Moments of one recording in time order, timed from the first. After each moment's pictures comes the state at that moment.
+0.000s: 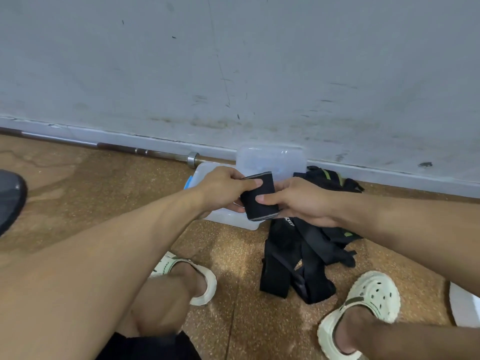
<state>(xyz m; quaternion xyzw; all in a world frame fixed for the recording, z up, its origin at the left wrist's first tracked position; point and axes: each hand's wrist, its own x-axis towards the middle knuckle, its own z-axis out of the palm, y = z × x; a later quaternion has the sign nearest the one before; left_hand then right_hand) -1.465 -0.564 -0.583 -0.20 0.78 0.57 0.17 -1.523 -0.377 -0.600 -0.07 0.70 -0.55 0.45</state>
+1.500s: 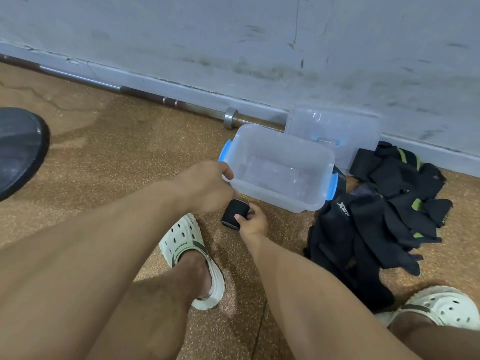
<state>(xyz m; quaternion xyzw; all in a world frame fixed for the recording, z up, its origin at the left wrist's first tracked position) -1.437 -0.682 -0.631 -0.23 0.89 0.30 0.26 -1.451 -0.581 -0.928 0.20 0.77 -0.53 0.31</state>
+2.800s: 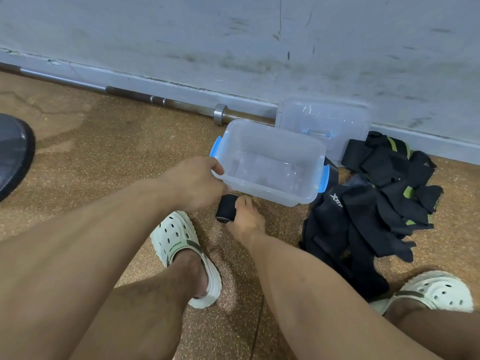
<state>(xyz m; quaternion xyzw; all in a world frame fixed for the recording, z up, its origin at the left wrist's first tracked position) -1.440 -0.679 -0.631 -0.24 0.88 0.30 0.27 -1.461 -0.567 -0.898 -0.17 0.92 -0.17 0.30</state>
